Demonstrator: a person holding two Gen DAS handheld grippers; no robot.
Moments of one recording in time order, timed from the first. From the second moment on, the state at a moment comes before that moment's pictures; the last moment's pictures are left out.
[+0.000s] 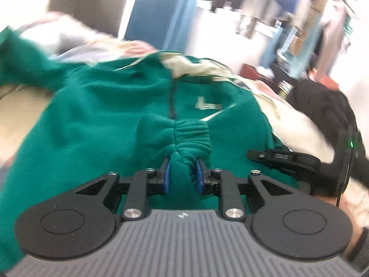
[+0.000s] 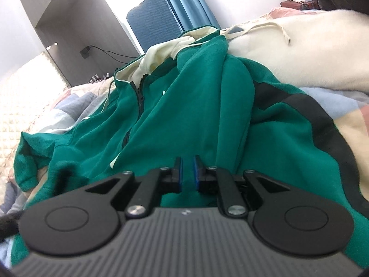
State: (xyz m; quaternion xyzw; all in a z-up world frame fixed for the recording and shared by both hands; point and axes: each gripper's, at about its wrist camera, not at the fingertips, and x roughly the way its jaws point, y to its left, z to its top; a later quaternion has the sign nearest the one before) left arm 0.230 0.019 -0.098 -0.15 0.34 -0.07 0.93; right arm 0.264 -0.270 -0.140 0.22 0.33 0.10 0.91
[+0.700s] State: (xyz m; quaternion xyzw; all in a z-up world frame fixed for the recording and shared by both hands) left arm 0.196 0.062 -0.085 -0.19 0.31 -0.01 0.93; right arm 0.319 -0.281 -0.101 0.11 0.26 0.05 0.96
